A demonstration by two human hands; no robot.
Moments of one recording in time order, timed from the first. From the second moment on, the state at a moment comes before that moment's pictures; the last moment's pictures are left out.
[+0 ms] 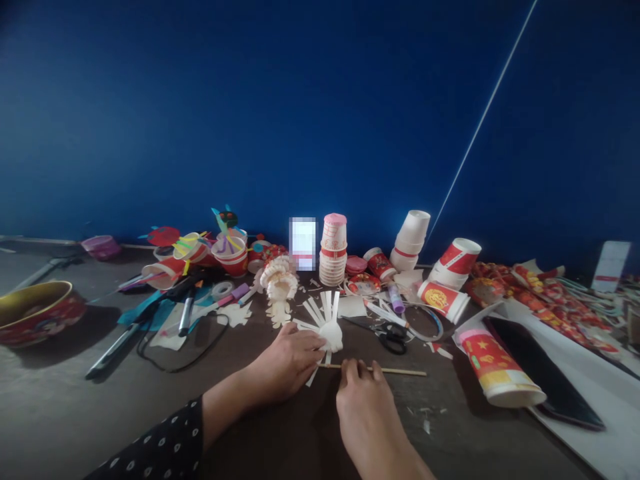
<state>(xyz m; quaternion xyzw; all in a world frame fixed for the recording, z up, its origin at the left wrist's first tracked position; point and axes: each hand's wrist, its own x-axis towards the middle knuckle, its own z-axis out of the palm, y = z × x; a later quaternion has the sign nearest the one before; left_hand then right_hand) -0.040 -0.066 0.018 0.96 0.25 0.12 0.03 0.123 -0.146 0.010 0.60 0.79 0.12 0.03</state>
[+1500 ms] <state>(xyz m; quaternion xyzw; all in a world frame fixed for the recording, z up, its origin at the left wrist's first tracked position) -0.035 -0.063 0.007 0.95 0.27 0.16 0.03 0.103 -0.146 0.020 0.68 0.72 -0.03 0.08</state>
